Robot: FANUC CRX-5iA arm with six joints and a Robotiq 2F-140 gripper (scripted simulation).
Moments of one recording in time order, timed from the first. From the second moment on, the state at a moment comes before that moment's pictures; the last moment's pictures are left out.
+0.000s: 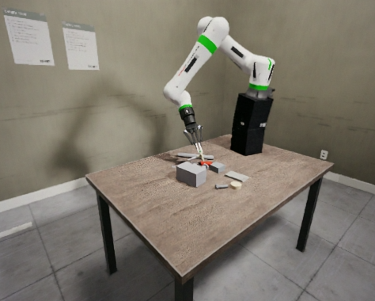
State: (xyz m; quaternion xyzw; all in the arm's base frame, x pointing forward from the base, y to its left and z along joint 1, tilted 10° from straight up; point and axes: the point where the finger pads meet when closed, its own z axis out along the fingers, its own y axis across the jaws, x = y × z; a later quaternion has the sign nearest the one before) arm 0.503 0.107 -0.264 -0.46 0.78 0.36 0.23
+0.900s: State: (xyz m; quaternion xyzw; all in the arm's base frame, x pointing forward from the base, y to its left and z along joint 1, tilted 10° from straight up) arm 0.471 0.155 -0.234 -0.72 0.68 0.05 0.08
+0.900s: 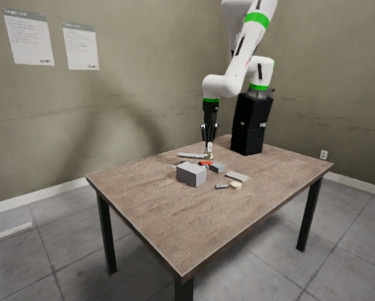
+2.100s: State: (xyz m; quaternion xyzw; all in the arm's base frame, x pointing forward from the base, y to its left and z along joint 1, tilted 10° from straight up) arm 0.456 0.164 -0.263 -0.77 0.57 -0.24 -0.15
